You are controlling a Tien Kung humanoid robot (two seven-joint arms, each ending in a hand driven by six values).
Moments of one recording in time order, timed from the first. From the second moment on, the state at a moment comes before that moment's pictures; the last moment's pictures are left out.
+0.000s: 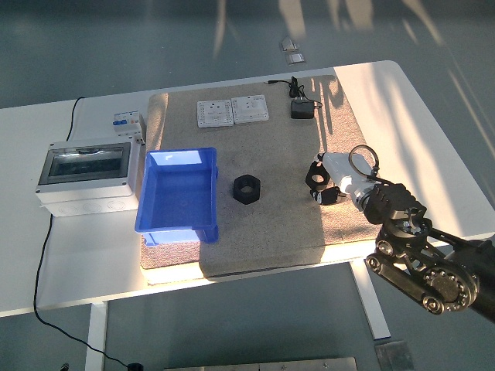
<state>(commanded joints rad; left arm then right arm) -0.12 0.04 -1.55 -0.18 1.46 0.19 0.03 0.59 -0.19 0.68 1.19 -2.05 -0.14 -0.36</state>
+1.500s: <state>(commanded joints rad) -0.13 0.06 -1.54 -0.18 1.43 0.20 0.02 0.88 -0.02 0.21 1.09 -1.69 -0.22 -0.09</state>
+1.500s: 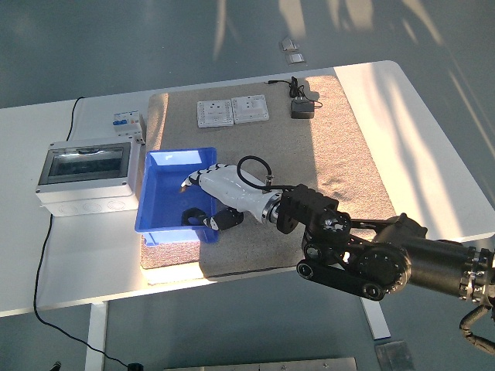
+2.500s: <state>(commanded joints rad) -0.12 0.05 -1.54 -0.18 1.42 0.20 0.02 0.80 -0.02 0.23 0.86 -1.28 -0.38 -0.06</state>
